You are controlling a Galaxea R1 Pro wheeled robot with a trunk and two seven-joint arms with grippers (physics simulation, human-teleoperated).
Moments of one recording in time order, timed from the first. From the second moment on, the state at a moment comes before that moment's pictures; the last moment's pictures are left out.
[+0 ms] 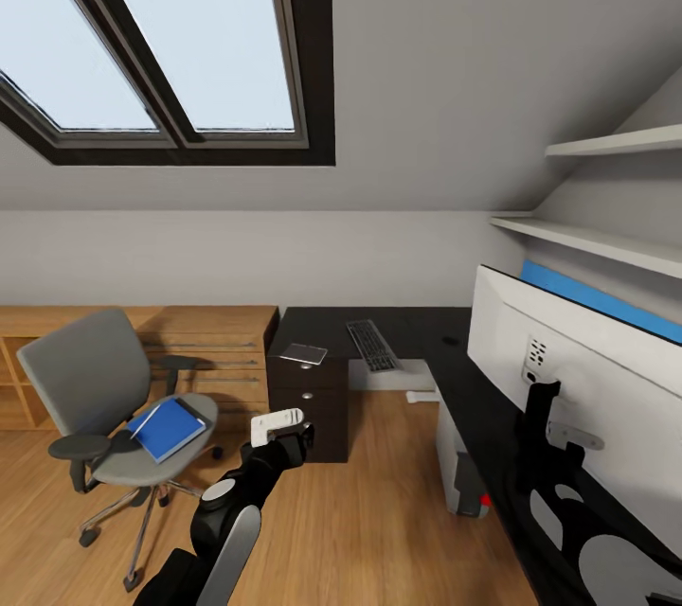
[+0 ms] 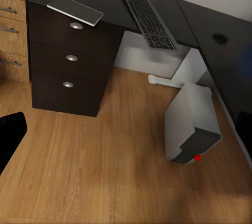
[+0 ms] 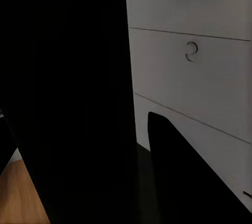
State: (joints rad) left arm -0.21 -0.09 -0.32 -1.53 0.44 0.51 0.40; right arm -0.66 -0.19 -0.22 -0.27 -0.08 -0.51 -0.18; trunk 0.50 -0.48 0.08
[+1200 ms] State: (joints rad) left arm -0.21 -0.09 -0.32 -1.53 0.44 0.51 0.40; right arm -0.66 -0.19 -0.22 -0.27 -0.08 -0.51 -0.18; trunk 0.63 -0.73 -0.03
